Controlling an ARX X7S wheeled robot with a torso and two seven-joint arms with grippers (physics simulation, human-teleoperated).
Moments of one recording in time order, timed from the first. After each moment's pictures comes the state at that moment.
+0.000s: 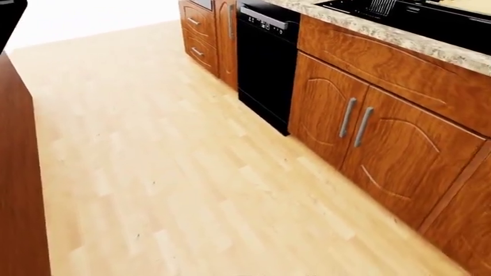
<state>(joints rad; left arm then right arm) -1.89 -0.68 0.89 0.44 -1.77 -0.35 -1.22 1.93 0.77 -0.87 -0.30 1.62 0.84 1.07</state>
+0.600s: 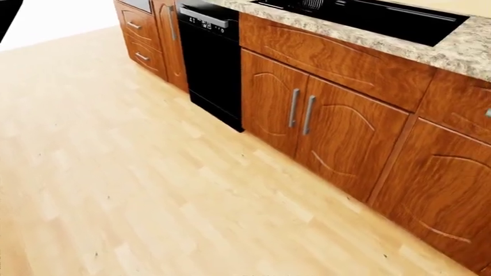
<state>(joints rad) -1.90 -0.68 0.88 0.44 -1.78 -0.35 -1.22 1.93 0.76 -0.86 -0.30 1.62 0.84 1.07</state>
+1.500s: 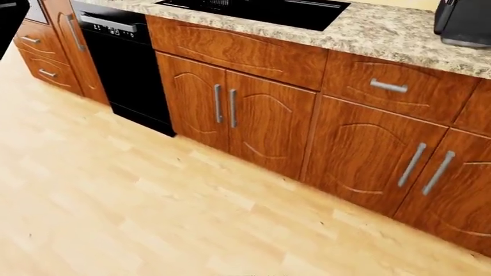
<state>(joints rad) -1.89 -0.68 0.88 0.44 -1.77 -0.36 -1.23 1.92 0.77 -0.86 -0.30 1.62 0.84 1.07</state>
